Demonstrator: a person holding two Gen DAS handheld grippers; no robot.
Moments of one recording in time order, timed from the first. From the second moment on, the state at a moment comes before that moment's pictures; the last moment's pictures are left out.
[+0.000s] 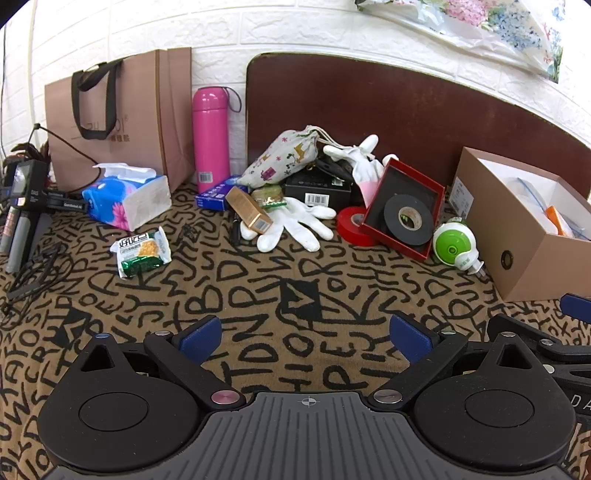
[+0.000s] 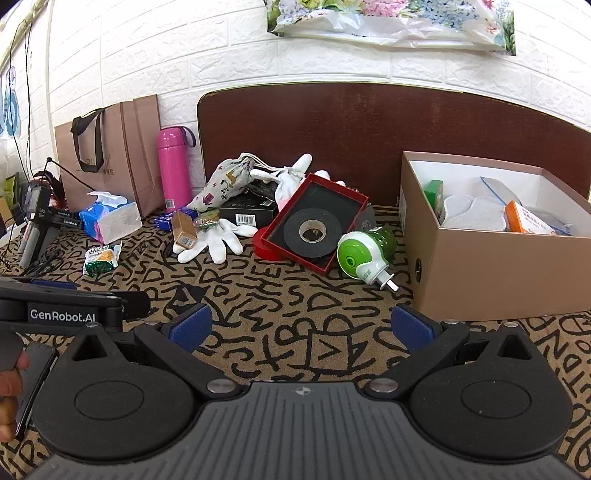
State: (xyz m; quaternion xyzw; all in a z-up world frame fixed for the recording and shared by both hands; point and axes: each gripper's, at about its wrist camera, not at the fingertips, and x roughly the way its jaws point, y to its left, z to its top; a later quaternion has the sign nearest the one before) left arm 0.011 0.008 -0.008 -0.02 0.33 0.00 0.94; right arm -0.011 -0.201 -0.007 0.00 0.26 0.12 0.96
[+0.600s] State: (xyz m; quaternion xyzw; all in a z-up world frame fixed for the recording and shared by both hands) left arm 0.040 0.010 -0.020 -0.02 0.34 -0.01 0.94; right arm 0.012 -0.194 -0.021 -0.01 0.28 0.13 0.95
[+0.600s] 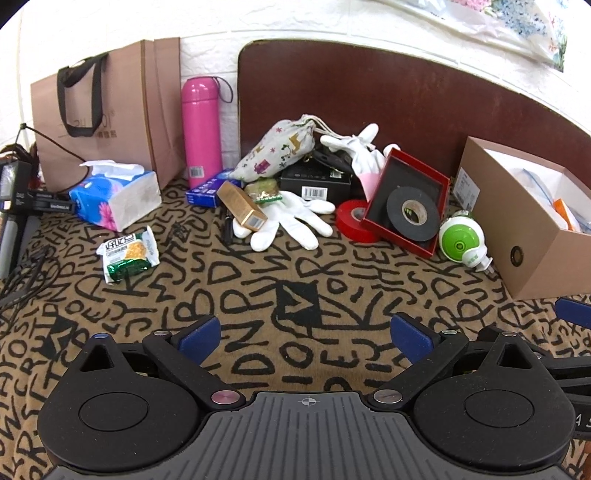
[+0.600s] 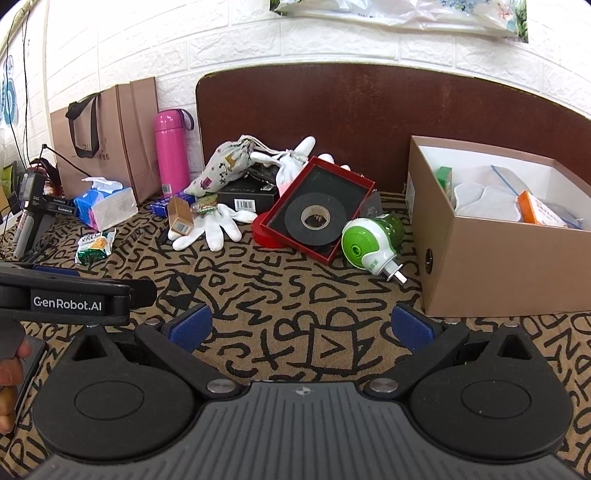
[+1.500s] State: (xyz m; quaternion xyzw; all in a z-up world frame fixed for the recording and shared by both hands) left arm 0.174 -0.020 -0.022 -0.05 0.35 -0.12 0.93; right arm 0.124 -0.182 -0.042 -0.03 0.27 0.15 0.95
